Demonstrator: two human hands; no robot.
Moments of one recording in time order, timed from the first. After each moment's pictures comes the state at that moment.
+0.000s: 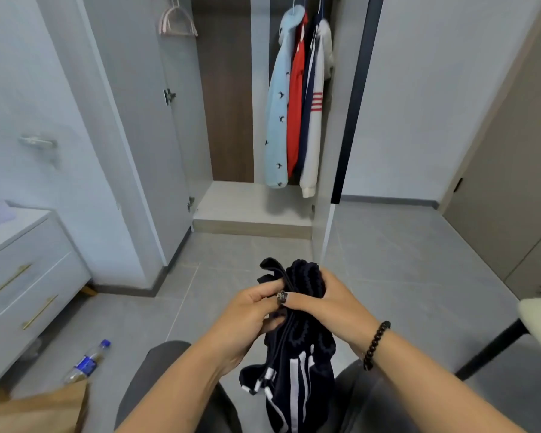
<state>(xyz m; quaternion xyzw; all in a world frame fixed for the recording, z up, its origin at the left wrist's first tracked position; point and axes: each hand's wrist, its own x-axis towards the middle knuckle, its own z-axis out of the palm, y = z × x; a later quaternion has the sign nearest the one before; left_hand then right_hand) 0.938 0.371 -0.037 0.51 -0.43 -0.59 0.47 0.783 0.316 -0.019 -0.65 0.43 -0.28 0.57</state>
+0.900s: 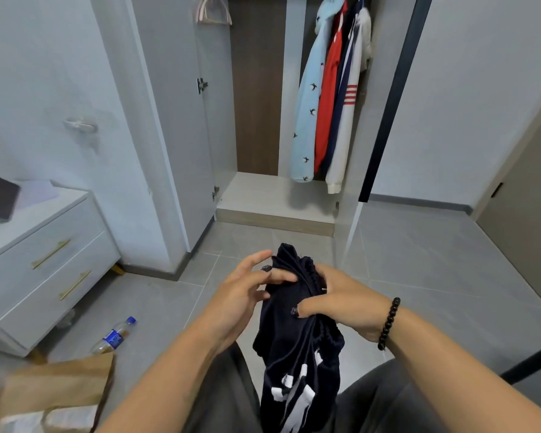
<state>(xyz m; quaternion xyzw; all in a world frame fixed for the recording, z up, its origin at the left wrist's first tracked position) 0.982 0.377 -0.044 0.47 -0.40 -0.52 0.59 0.808 0.310 -0.003 -0.69 0.35 -0.13 0.62</state>
